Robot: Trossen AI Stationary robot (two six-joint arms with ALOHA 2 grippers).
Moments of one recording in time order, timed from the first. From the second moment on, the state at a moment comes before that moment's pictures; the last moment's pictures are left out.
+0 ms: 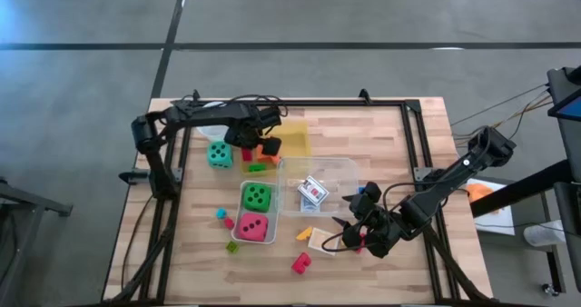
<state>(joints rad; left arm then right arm) 0.43 1.82 1.31 -1.00 0.01 -0.84 0.65 1.44 1.00 -0.59 0.80 0.99</state>
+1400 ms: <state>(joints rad) 0.37 1.55 1.30 -1.44 -0.11 -1.27 0.65 1.44 1.00 -0.59 0.80 0.99</state>
